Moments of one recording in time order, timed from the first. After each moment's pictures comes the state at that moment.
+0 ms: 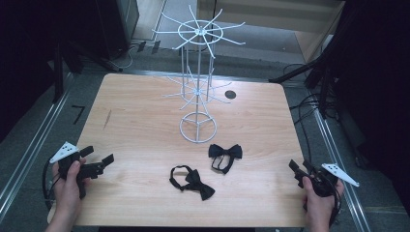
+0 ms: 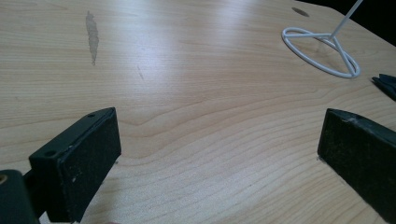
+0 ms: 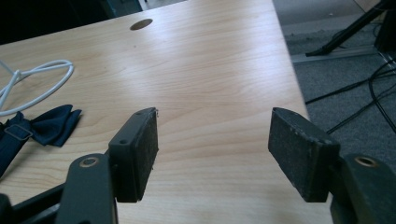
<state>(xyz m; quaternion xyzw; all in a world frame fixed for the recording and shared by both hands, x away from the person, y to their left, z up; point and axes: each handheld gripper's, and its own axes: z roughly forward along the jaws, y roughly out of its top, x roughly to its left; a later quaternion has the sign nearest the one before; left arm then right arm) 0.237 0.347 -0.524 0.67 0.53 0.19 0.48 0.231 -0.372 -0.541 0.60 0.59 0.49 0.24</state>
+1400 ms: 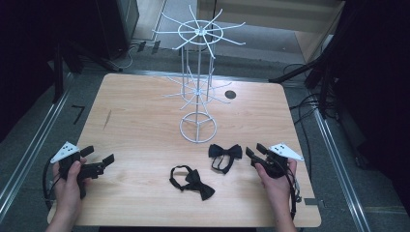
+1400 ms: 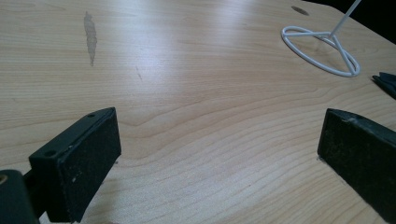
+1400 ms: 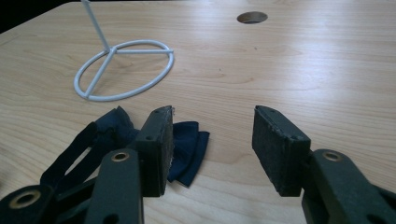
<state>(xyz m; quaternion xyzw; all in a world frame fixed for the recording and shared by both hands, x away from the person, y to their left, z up) 0.237 0.346 -0.524 0.67 0.53 0.19 0.48 0.275 -0.243 -0.522 0.50 0.68 0.48 0.22</state>
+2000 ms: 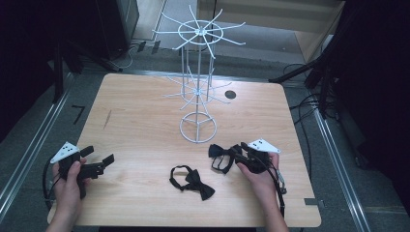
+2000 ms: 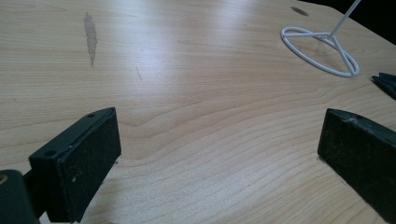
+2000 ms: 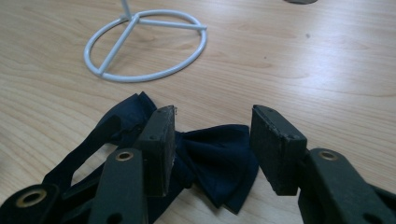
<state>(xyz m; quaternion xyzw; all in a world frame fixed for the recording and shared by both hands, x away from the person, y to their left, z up) 0.236 0.345 -0.524 0.67 0.53 0.19 0.48 0.292 -0.198 -0.532 0.47 0.73 0.45 0.20</state>
